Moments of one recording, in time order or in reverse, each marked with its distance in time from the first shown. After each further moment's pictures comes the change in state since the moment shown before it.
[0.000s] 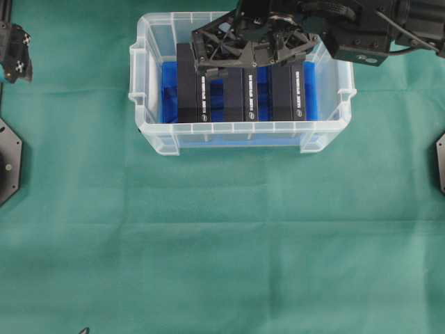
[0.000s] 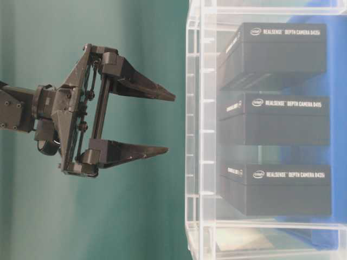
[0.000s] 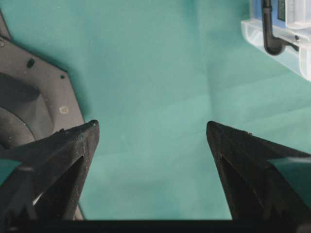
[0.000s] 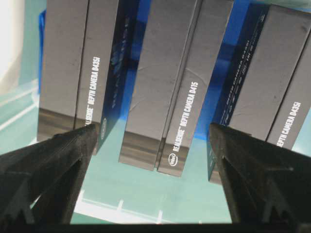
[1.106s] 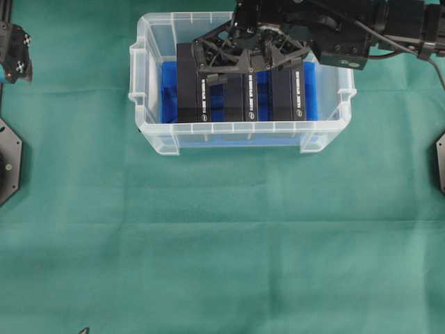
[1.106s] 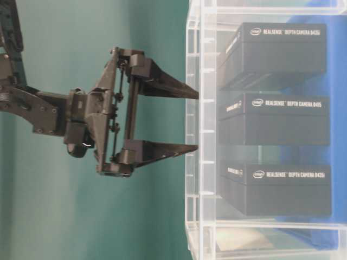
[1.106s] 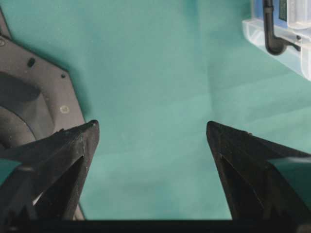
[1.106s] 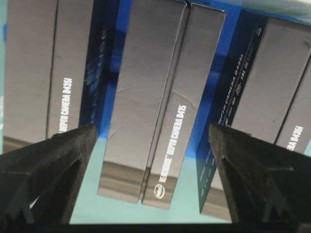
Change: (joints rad) left arm -0.002 0.000 0.003 0.000 0.002 -0.003; right arm -0.017 0.044 0.063 -0.005 -0.057 -0.003
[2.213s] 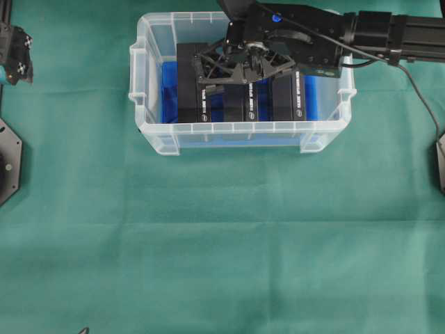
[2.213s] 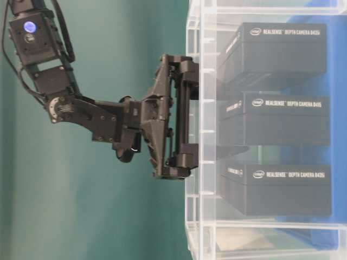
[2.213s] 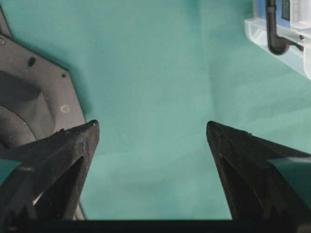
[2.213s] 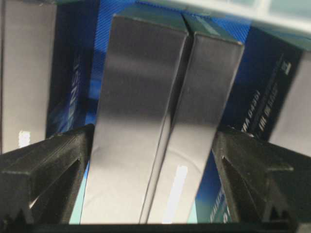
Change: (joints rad) left arm -0.002 0.000 0.006 0.000 -0.005 -0.003; right arm -0.021 0.083 0.075 0.005 -0.120 -0.006
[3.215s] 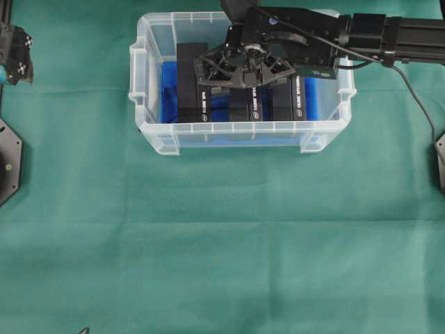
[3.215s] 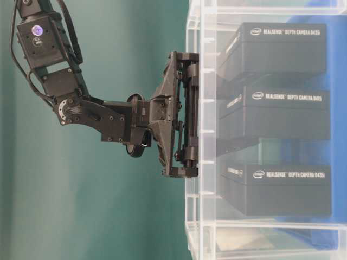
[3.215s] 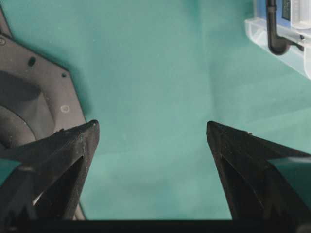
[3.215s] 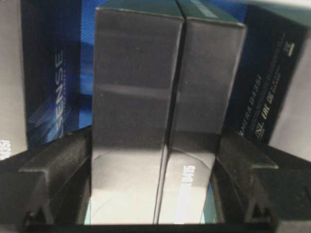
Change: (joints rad) left arm 0.000 0.000 0.002 0.000 0.002 0.000; right arm -0.002 0.012 0.008 0.032 0.025 0.072
